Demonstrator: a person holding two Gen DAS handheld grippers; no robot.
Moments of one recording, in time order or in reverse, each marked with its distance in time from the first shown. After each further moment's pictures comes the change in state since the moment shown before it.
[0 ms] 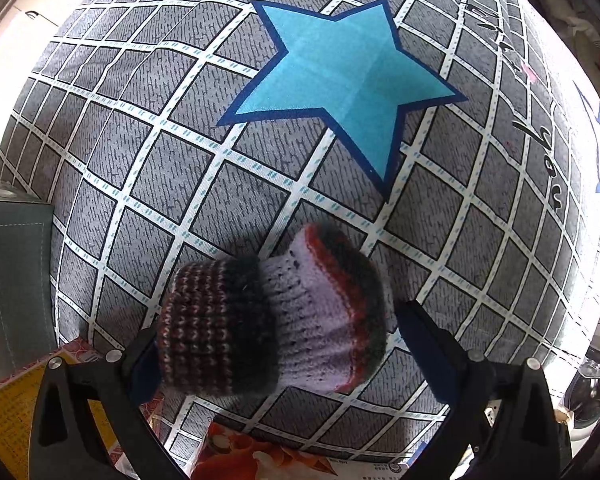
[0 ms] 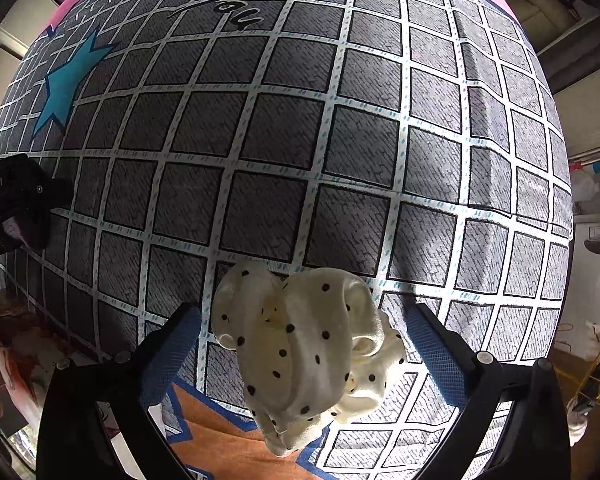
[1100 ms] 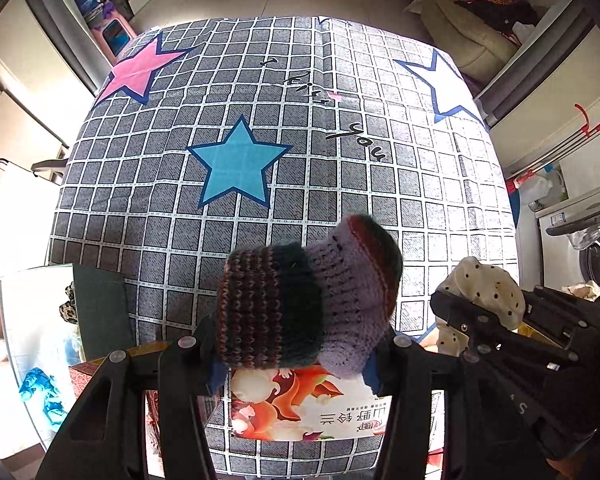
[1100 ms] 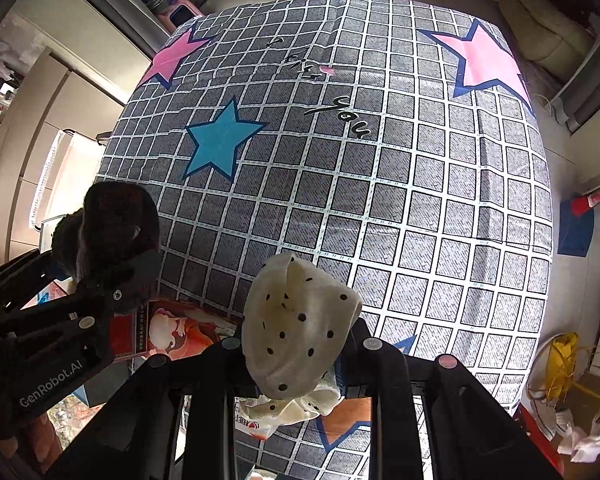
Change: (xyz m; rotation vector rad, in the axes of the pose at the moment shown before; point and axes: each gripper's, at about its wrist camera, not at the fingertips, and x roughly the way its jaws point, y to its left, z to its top) left arm -0.184 -0.025 -0.095 0.441 -0.237 -0.097; right arm -0.143 0.037 -0.007 -0.049 -0.167 0.234
